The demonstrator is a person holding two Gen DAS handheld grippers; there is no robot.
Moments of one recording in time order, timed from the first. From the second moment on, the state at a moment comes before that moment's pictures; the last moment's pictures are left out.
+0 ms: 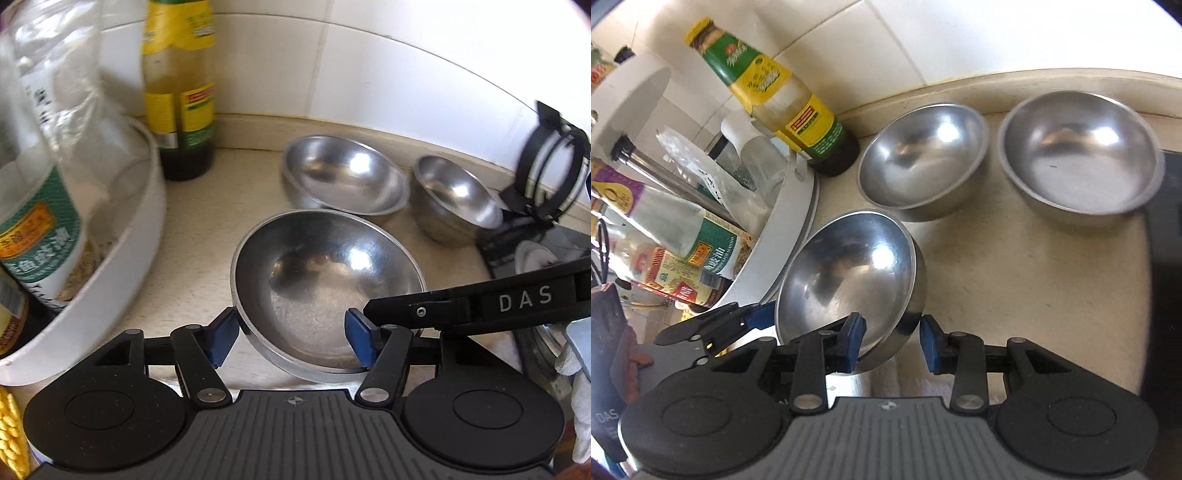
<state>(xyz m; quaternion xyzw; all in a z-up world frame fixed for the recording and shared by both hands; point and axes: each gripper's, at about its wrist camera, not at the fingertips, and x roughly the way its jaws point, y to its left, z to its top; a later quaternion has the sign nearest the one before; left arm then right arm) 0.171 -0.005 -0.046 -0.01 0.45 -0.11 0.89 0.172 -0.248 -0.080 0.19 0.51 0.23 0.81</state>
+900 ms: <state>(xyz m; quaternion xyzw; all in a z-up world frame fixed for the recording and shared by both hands) 0.184 -0.026 -0.023 0.00 0.42 -0.12 0.90 0.189 -0.316 -0.039 0.14 0.47 0.16 0.86</state>
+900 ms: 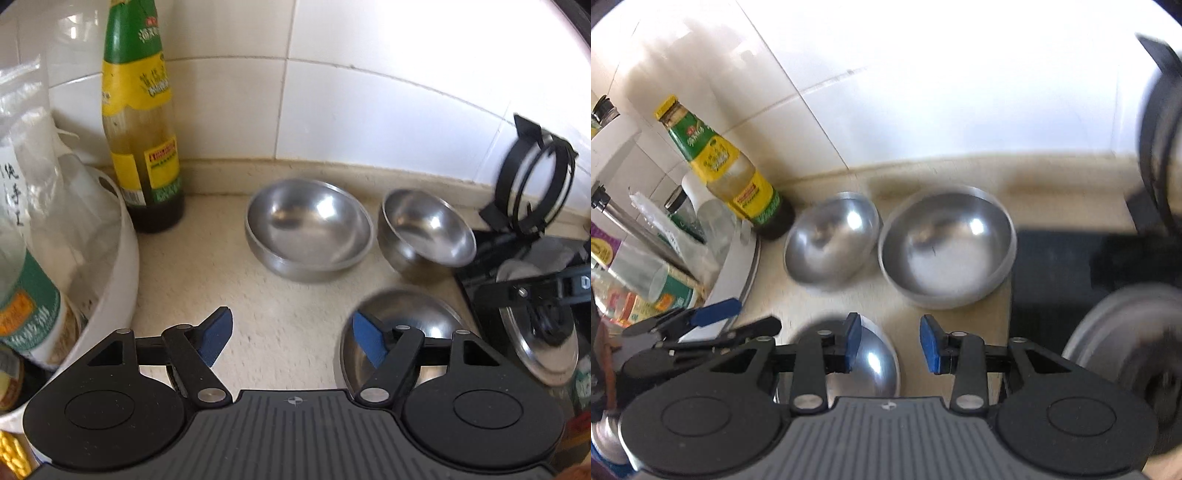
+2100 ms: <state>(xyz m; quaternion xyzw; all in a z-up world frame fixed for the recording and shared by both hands) 0.262 -0.023 -0.041 0.02 0.43 -0.05 0.90 0.273 -0.266 -0.083 0.20 0.52 0.16 0.82</state>
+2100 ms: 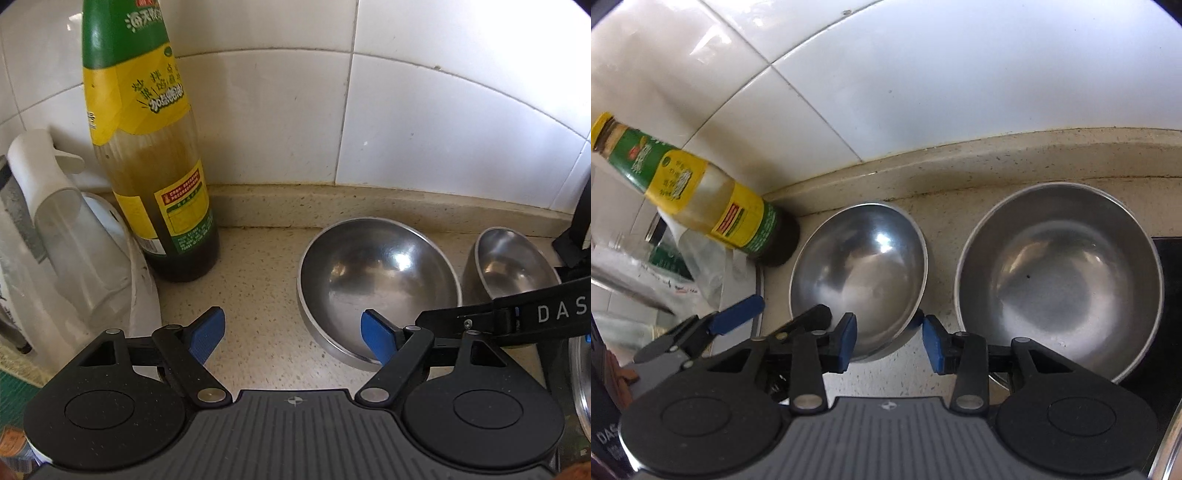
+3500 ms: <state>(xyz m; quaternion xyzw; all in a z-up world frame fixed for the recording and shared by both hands) 0.262 -0.034 -0.035 0.03 0.43 -0.08 0.90 0.309 -0.243 -0.065 0.14 0.52 0.21 0.81</state>
